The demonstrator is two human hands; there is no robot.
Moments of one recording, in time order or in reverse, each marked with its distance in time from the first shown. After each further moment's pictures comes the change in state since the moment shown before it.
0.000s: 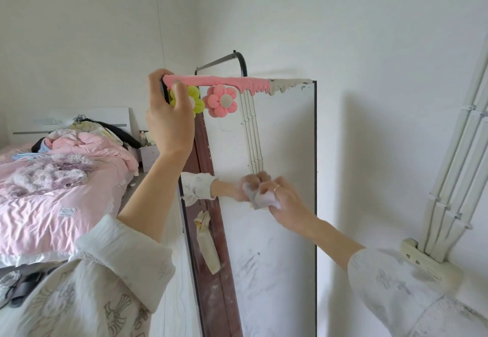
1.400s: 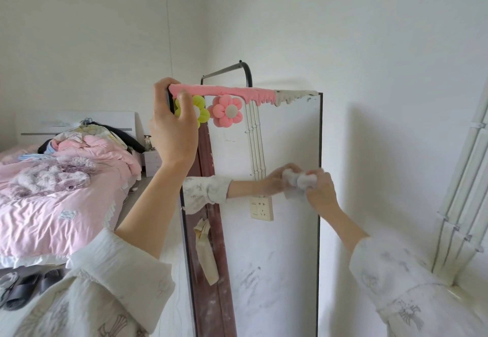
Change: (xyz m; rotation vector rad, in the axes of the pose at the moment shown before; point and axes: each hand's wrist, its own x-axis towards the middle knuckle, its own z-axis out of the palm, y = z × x) left_hand -0.005 0.007 -0.003 0.025 -0.007 -0.008; right_hand 0.034 0.076 -0.033 0.092 0.329 0.486
